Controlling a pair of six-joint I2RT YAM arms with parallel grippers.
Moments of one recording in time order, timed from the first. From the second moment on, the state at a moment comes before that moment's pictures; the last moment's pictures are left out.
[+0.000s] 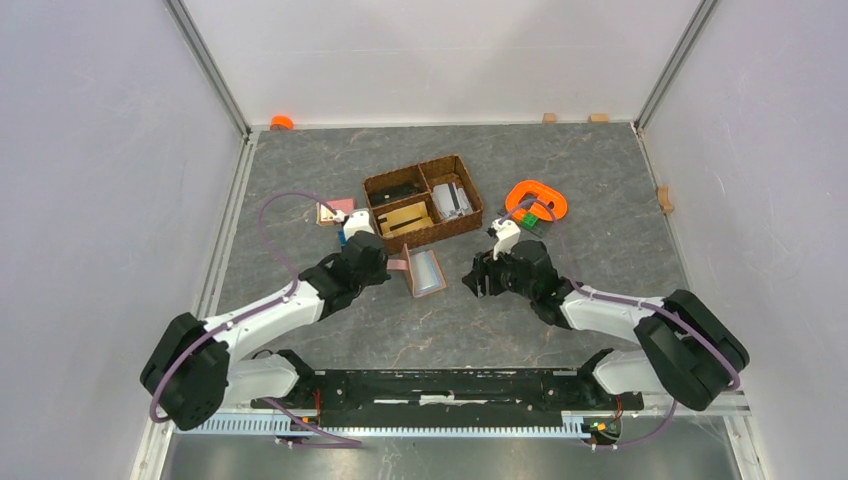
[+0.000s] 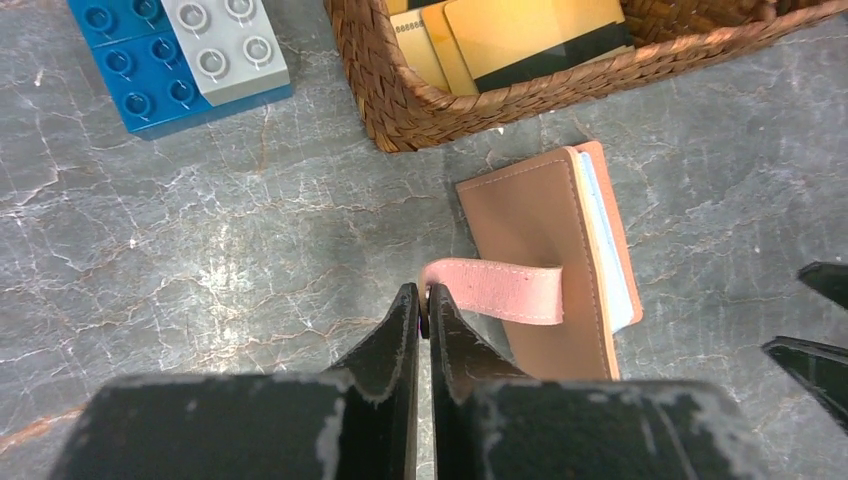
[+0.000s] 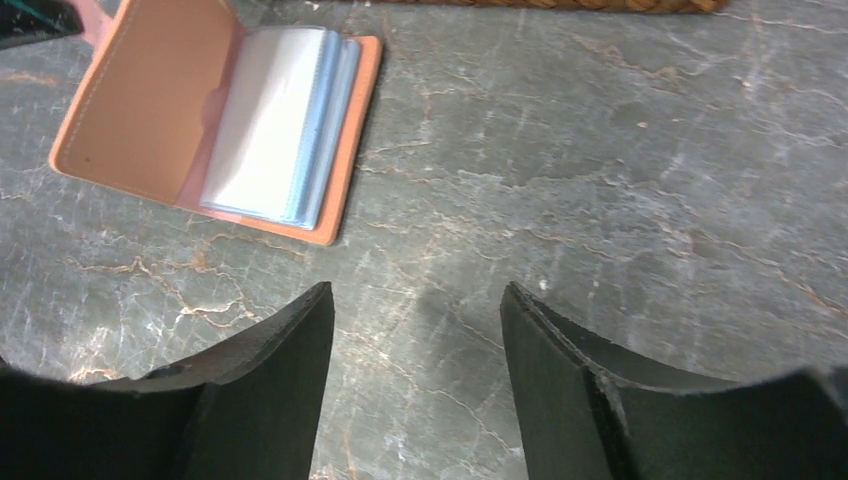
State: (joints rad) left arm -0.68 1.20 0.59 -0.14 -0.36 -0.67; right arm 0.64 1.31 0.40 0.40 -0.12 0.29
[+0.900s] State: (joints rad) left arm -0.68 1.17 0.58 -0.08 -0.28 -0.64; right arm 0.89 1.82 0.81 0.50 -0.16 0.24
